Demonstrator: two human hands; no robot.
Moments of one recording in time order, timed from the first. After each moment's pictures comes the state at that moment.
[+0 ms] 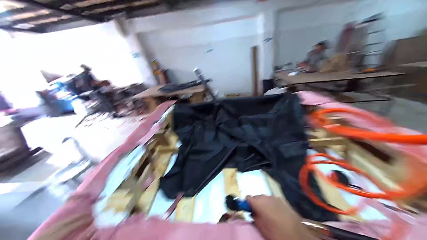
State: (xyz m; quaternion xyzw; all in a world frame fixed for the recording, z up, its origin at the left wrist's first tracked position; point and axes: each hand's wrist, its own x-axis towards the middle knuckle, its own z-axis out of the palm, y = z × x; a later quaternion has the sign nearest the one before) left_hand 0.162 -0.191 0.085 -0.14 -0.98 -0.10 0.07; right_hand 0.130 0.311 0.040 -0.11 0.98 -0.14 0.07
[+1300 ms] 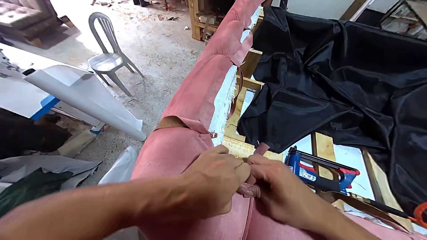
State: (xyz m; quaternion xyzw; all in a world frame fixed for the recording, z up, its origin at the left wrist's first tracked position) left_hand 0.058 -0.282 0.030 -0.42 -0.89 -0.19 0.03; right_hand 0.036 -0.048 0.008 -0.42 0.81 -0.38 0.12
